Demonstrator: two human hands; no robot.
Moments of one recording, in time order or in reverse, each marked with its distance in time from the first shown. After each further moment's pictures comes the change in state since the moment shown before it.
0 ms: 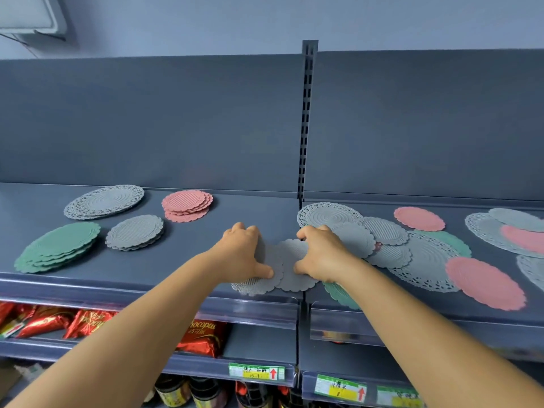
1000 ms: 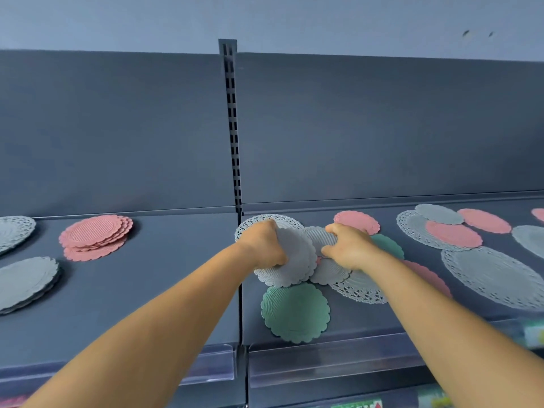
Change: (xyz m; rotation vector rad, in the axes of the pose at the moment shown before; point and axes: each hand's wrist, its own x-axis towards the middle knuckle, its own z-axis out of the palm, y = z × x) left_hand 0.093 0.120 0.020 -0.256 -0.068 0.138; right_hand 0.031 0.128 -0.070 0.034 0.140 0.322
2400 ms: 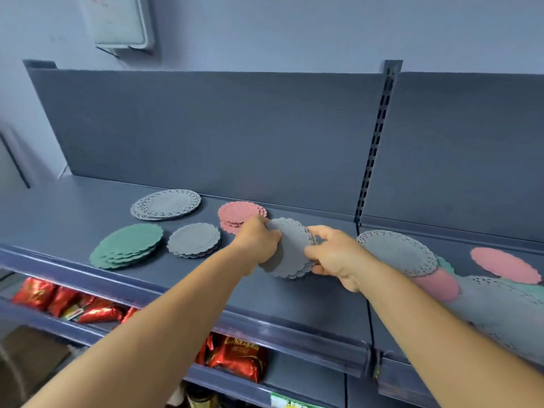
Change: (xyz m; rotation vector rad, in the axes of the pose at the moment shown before) left_hand -0.093 -0.143 -0.086 -0.502 0.432 -0.345; right_hand -0.054 -0.188 0.092 0.690 -0.391 -0.247
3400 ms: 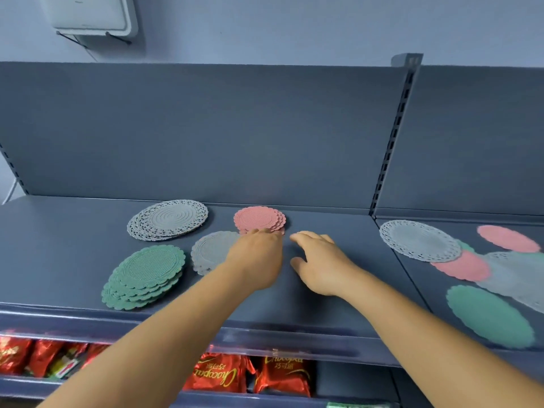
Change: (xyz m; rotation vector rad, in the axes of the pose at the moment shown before) left_hand 0.033 -0.060 -0.082 0.877 -0.162 0.542; right_hand 0.003 -0.041 0.114 -0.843 0.089 -0.165
